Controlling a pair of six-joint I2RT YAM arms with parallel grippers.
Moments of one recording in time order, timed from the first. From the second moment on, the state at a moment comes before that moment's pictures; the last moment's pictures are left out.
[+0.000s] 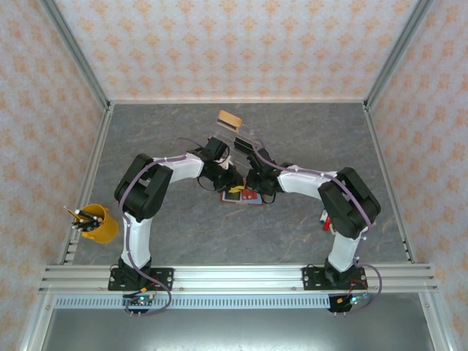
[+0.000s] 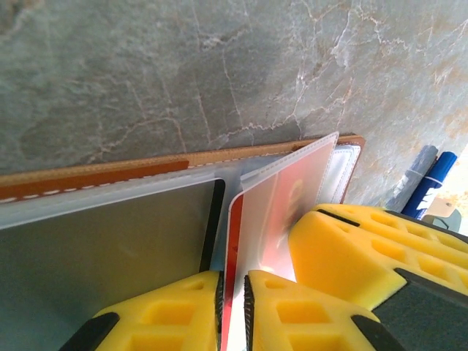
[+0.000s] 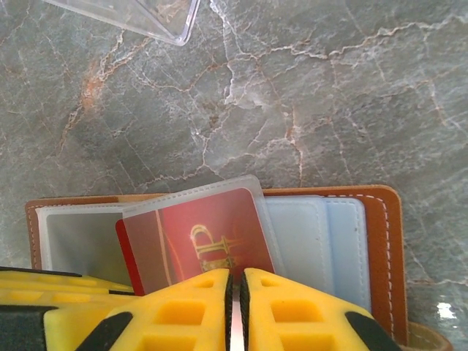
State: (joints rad) left arm -0.47 2.03 1.24 -0.35 0.66 -0.83; right arm 0.64 1.80 1.03 -0.31 -0.03 0.89
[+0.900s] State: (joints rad) left arm -0.43 2.00 1.15 -0.18 0.74 -0.87; right arm 0.64 1.81 1.04 -0.31 -0.01 0.89
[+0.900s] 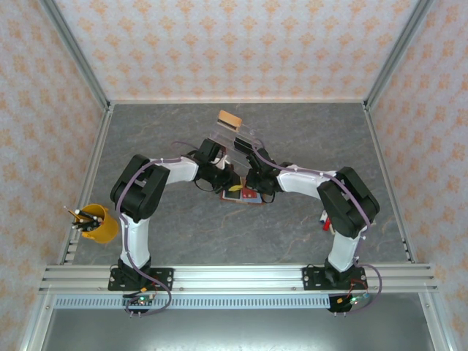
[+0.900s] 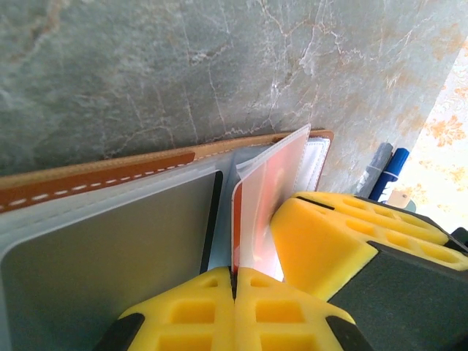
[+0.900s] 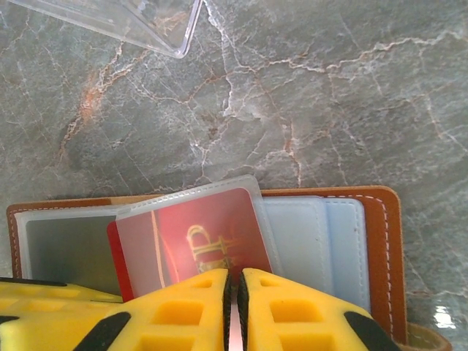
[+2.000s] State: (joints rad) left arm -0.38 1.91 1.08 -0.22 0.72 -0.82; right arm 0.64 1.80 1.04 -0.30 -0.06 0.84
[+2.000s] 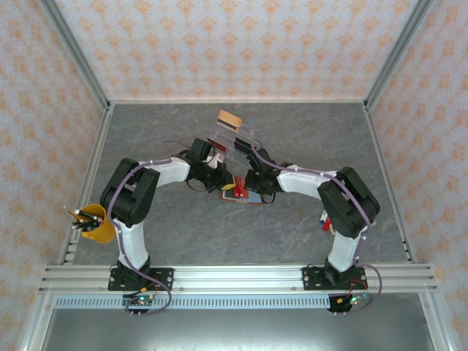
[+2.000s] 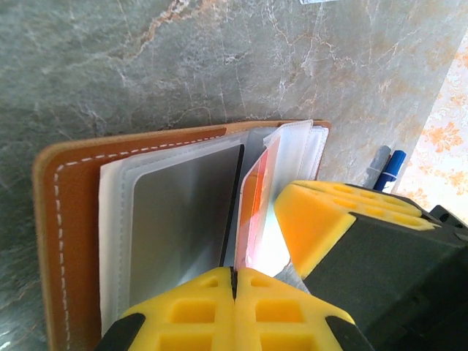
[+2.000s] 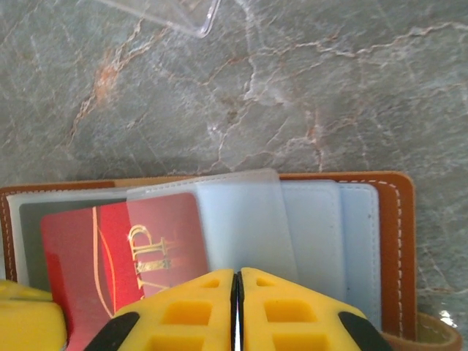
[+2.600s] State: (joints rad) left arm -0.38 1.92 1.09 -0.23 0.73 -0.82; right arm 0.64 1.83 1.07 -0.34 -0.12 0.80
